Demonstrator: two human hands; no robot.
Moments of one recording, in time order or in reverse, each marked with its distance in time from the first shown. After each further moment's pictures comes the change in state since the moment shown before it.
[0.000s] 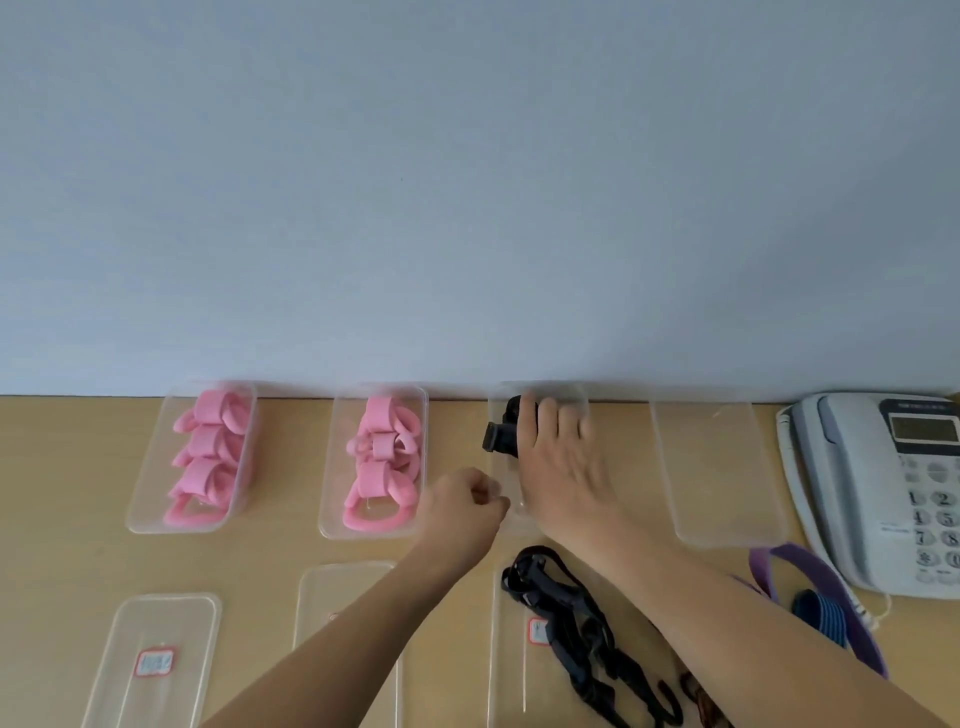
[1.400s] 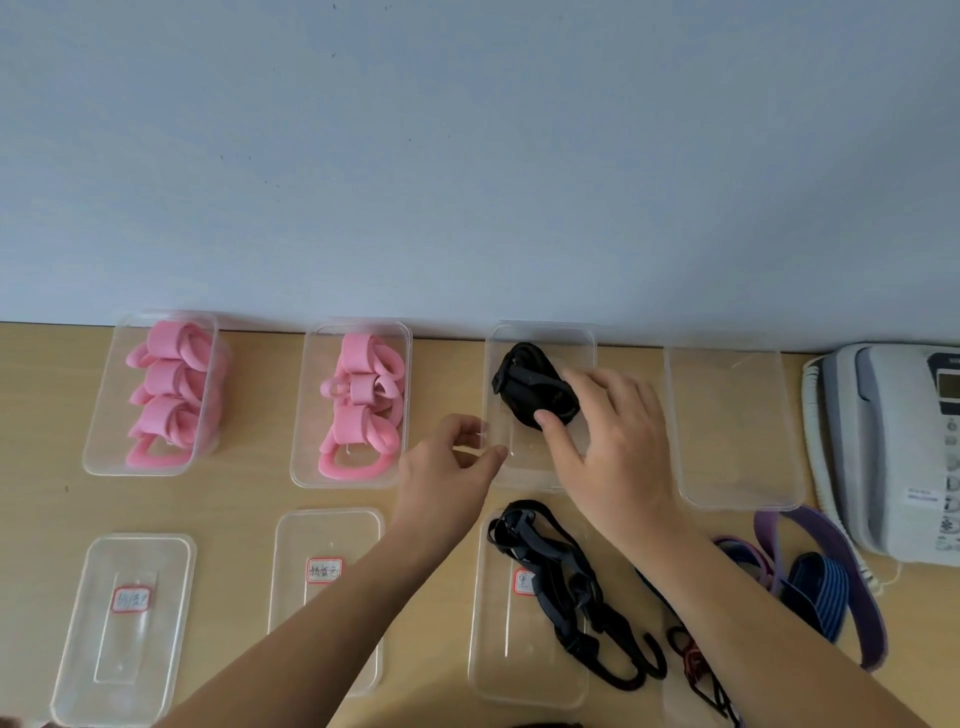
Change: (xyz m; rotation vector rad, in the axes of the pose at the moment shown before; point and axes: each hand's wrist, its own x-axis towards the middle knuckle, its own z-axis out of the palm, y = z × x) left_hand -0.007 -0.011 0.011 -0.218 0.104 0.042; right_hand -0.039 0.035 0.018 0.576 0.556 0.058
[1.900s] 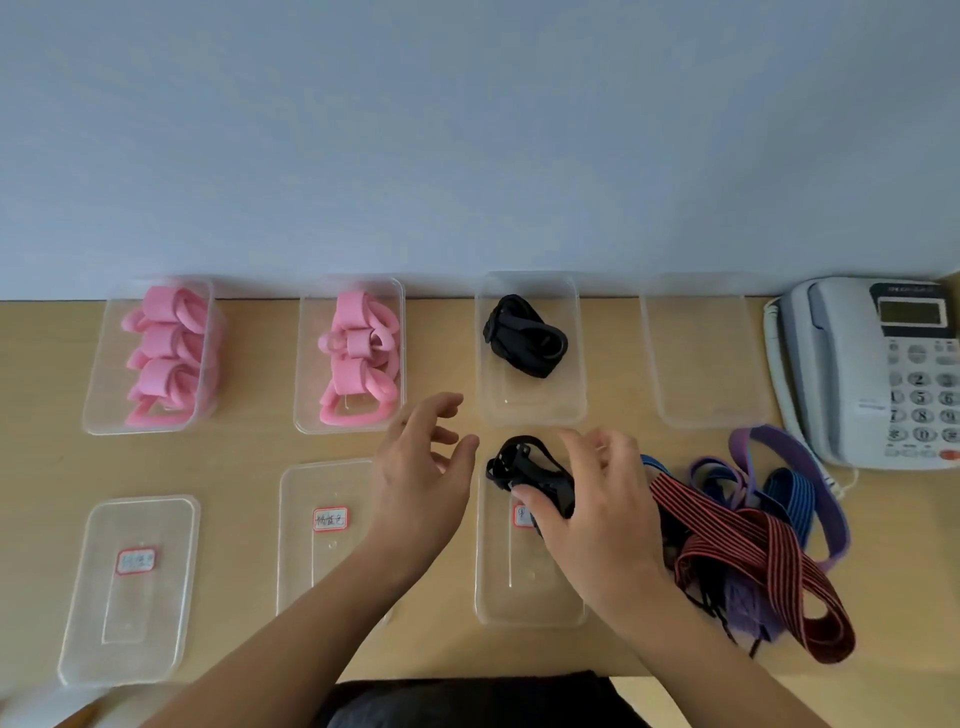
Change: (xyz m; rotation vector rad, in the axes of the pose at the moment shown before) left_hand -0.055 -0.035 -0.016 0.022 0.117 0.309; right_hand -0.107 -0.050 -0.037 -0.076 -0.246 0.229
